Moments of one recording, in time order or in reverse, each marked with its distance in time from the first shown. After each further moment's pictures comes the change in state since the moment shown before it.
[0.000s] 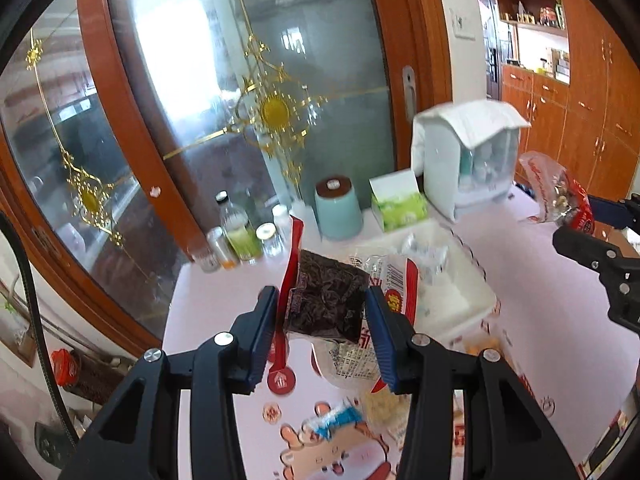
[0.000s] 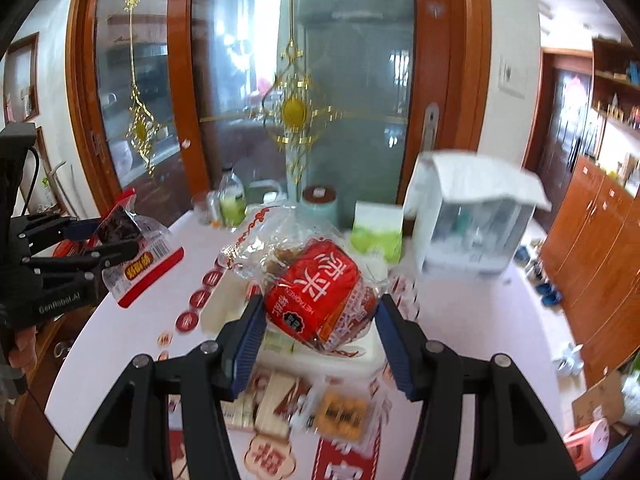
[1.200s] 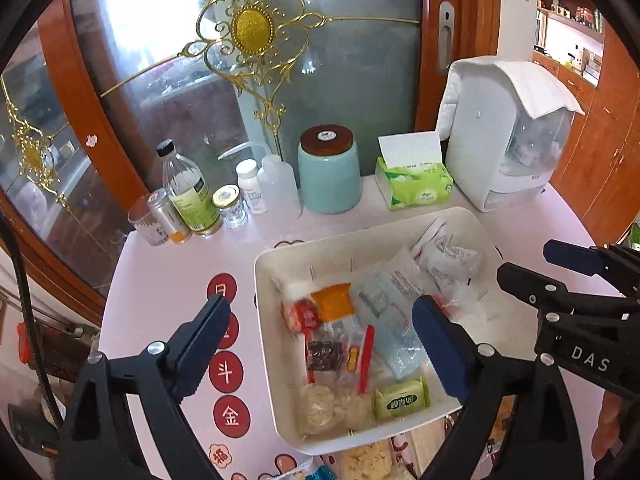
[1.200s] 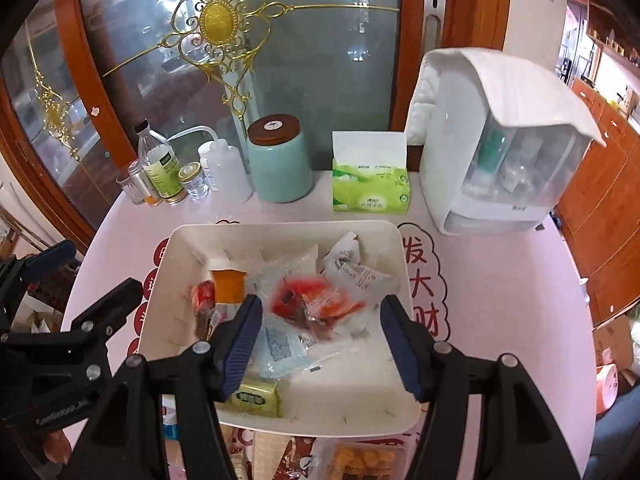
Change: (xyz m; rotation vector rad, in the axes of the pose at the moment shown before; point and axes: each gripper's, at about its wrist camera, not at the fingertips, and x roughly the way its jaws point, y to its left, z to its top) left arm 0.197 -0.010 0.008 -0.093 0.180 -0.067; right arm 0.213 -0.021 0.014 0.183 0.326 -0.039
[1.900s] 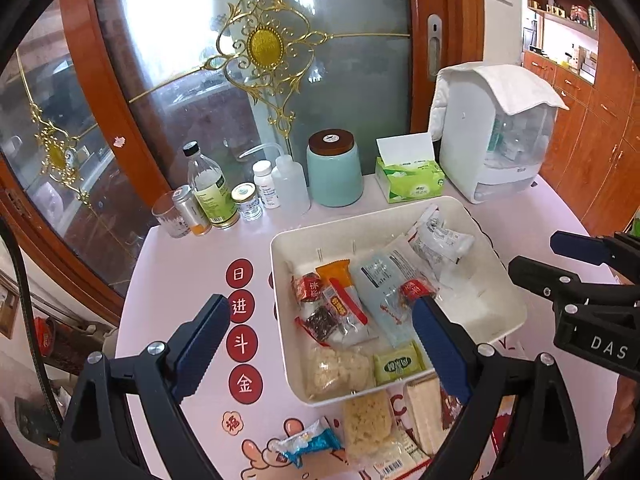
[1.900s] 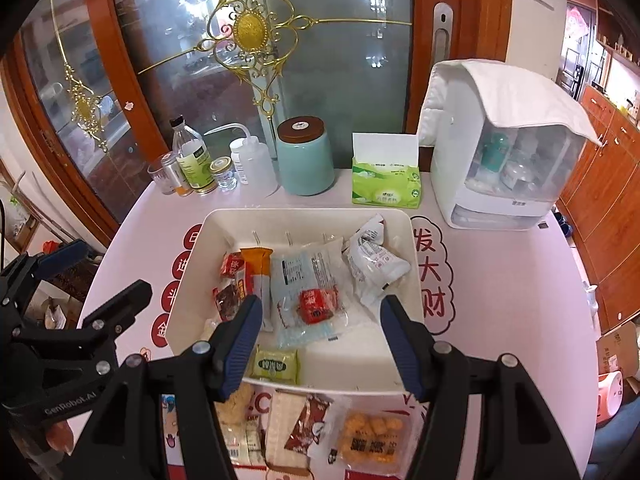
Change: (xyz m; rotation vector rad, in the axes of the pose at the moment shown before) left arm -0.066 -0.005 -0.036 0.010 -0.037 0.042; right arm -0.056 0.004 -0.032 -0.043 -0.026 0.046
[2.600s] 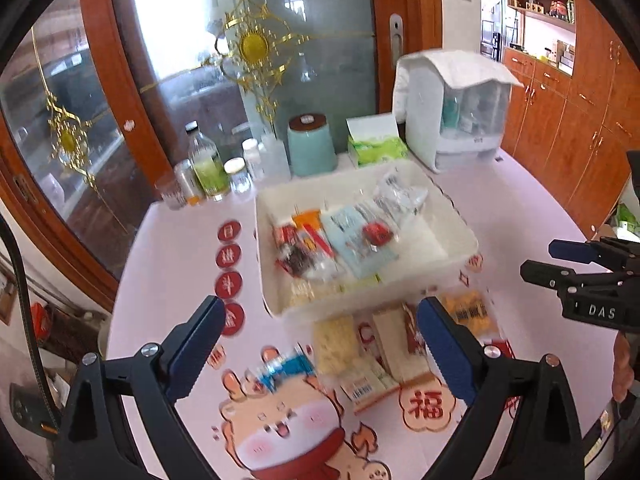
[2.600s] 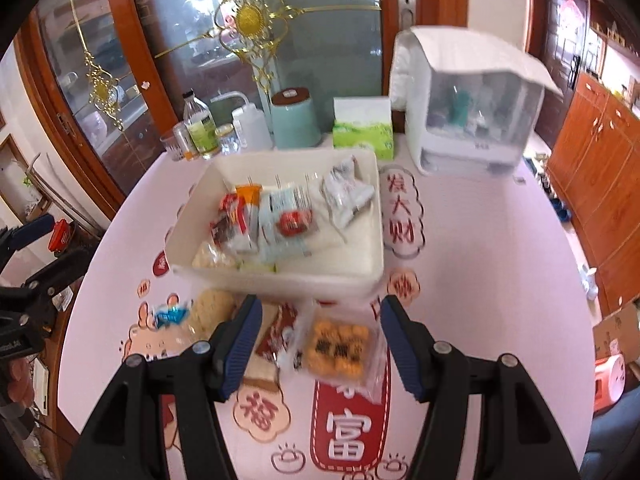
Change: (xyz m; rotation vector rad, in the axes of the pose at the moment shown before) left arm -0.073 -0.032 -0.097 0.005 -0.002 -0.036; right arm -0.049 -0.052 -0.111 0.016 0.047 0.036
